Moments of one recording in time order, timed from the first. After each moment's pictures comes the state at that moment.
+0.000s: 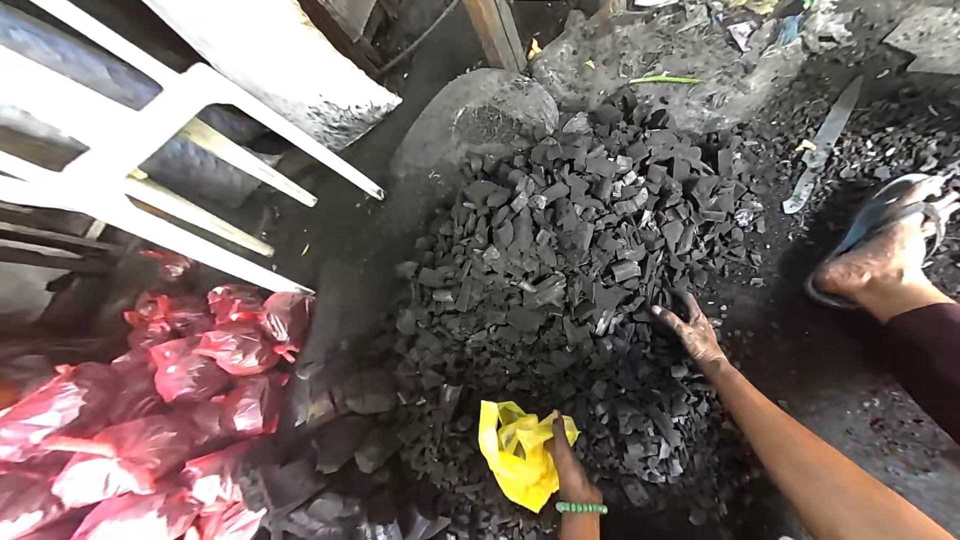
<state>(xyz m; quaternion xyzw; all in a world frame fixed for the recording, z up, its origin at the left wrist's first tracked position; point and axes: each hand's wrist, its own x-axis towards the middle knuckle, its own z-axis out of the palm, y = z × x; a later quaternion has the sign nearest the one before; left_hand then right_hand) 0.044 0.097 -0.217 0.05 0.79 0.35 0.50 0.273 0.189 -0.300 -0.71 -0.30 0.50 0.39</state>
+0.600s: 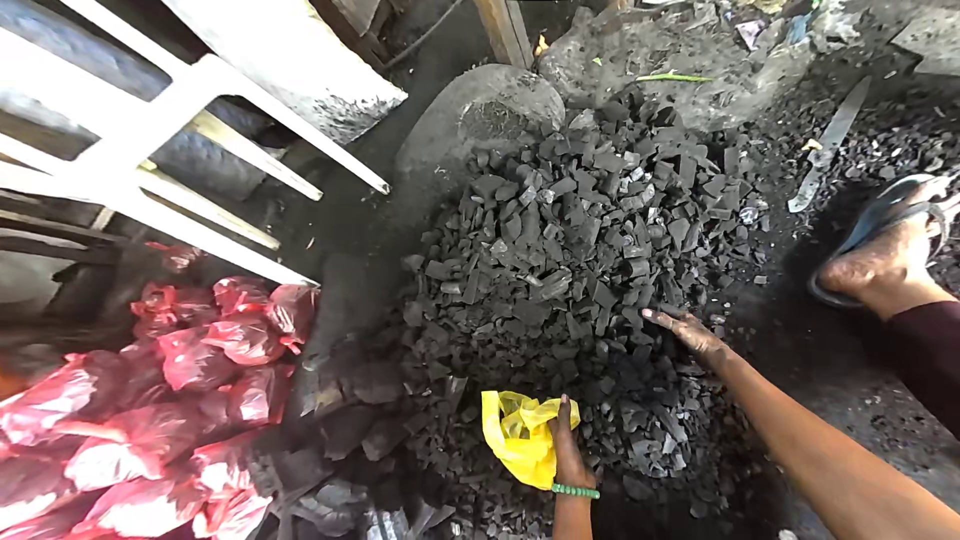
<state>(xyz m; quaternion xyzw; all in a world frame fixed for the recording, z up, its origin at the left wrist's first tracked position) 0.030 0.105 -0.222 0.06 0.78 0.29 0.55 0.260 0.195 -0.266 -0.63 -0.29 0.64 0.34</state>
